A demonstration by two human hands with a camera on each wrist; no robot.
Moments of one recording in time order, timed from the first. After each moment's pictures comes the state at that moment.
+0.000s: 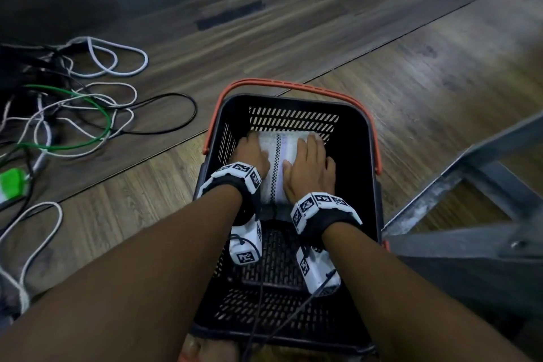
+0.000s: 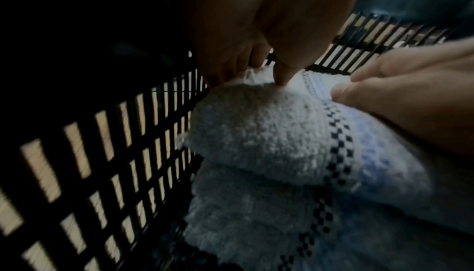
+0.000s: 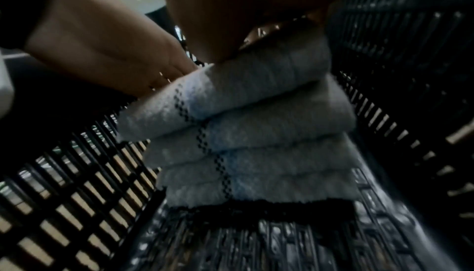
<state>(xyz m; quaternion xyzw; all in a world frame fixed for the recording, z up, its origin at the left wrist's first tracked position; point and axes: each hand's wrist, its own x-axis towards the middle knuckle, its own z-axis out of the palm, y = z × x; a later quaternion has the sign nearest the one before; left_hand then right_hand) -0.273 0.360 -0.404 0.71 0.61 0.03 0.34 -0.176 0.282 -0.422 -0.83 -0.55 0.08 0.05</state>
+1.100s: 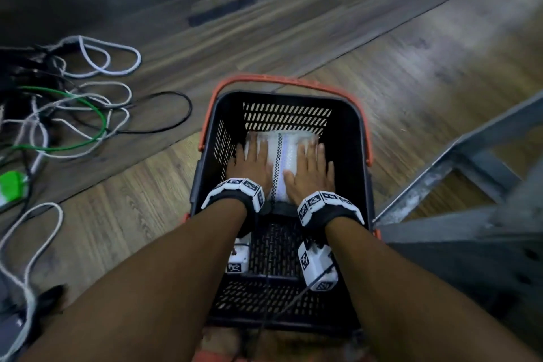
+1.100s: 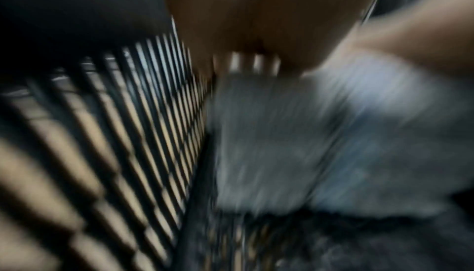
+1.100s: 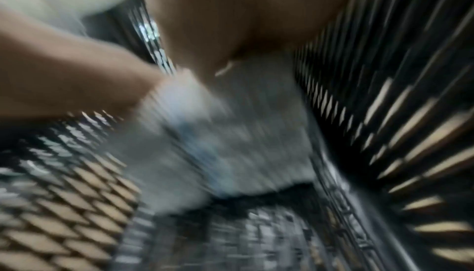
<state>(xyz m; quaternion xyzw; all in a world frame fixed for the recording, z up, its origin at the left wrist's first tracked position) -0.279 0.329 -0.433 0.82 0.52 -0.16 0.17 -0.162 0.263 -0.448 -0.82 -0.53 0.21 0.00</state>
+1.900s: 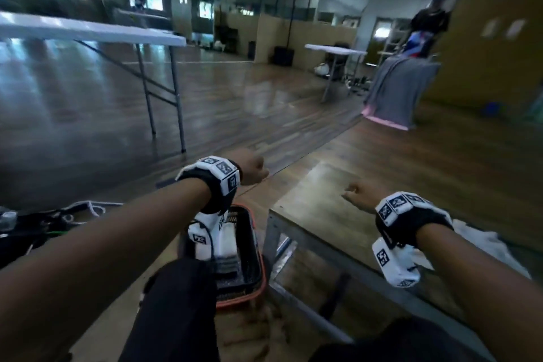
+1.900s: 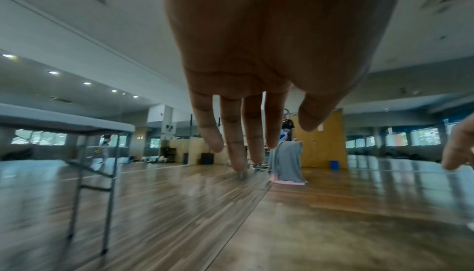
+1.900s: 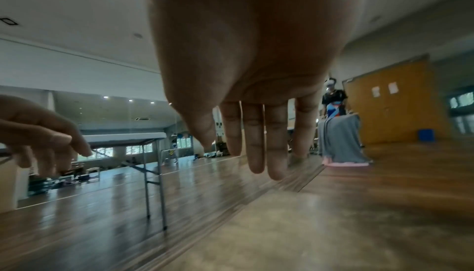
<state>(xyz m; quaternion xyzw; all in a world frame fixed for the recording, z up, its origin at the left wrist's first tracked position) -0.317 0.098 0.076 0.96 0.28 0.02 0.07 -0.118 -0.097 0.061 -0.89 -0.45 0.08 0.06</state>
